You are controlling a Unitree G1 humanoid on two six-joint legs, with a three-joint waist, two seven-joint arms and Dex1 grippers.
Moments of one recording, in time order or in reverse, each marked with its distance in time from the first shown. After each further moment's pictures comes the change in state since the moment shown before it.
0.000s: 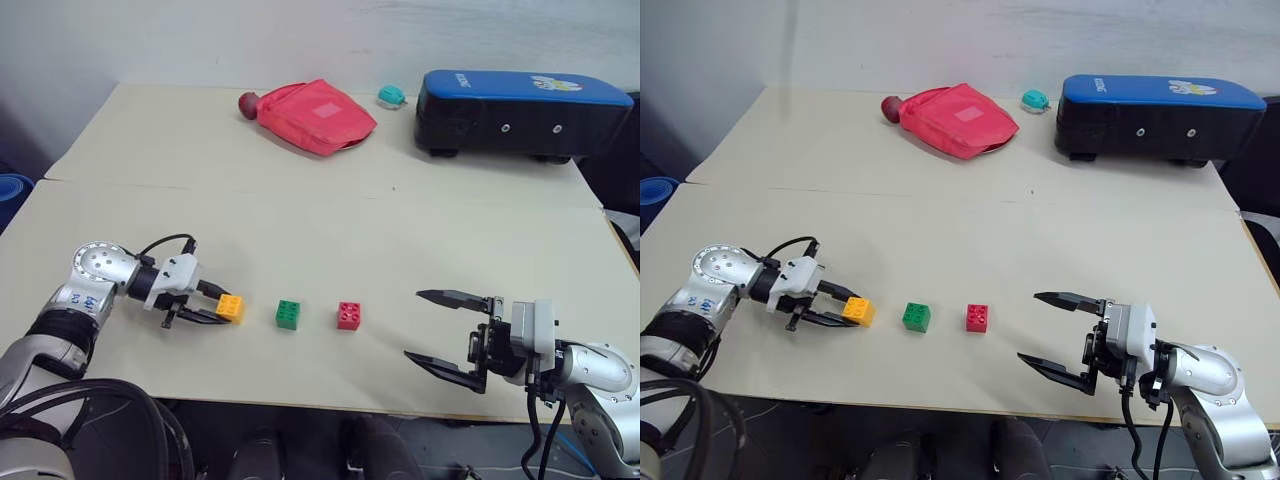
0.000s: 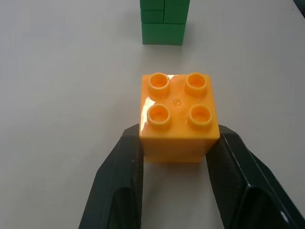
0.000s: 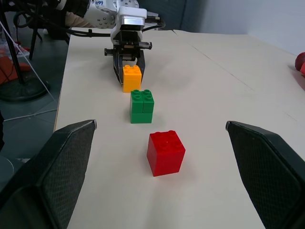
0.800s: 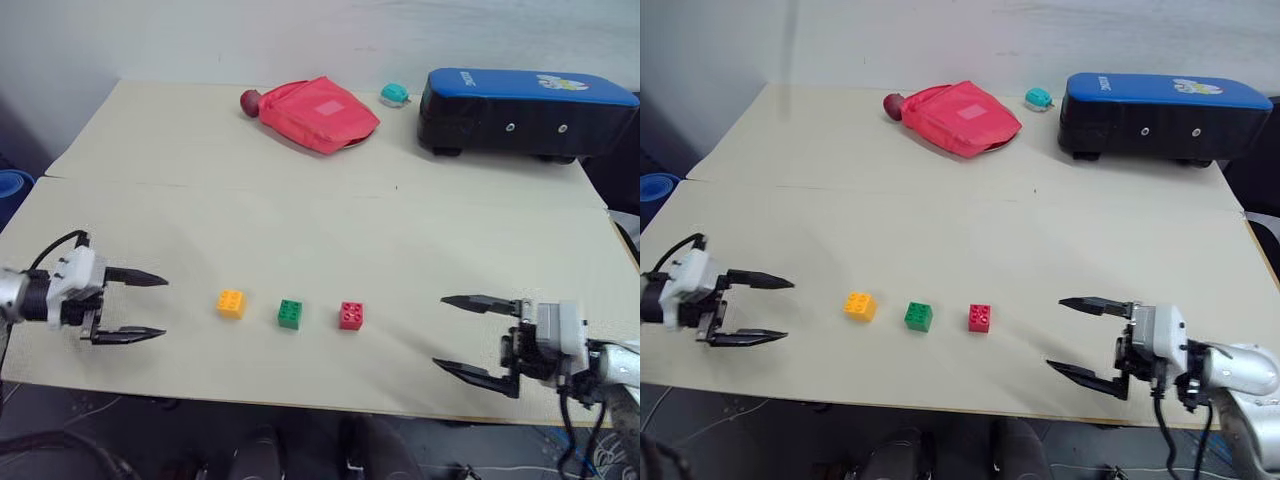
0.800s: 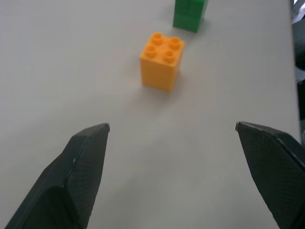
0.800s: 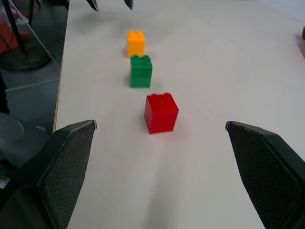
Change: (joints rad) left arm 0.572 0.276 0.611 -0.467 -0.129 0.336 0.068; right arm 0.085 -0.159 -0.171 0.041 0.016 0.041 0.110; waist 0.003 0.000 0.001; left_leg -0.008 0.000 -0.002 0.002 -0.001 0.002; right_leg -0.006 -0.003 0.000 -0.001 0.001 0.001
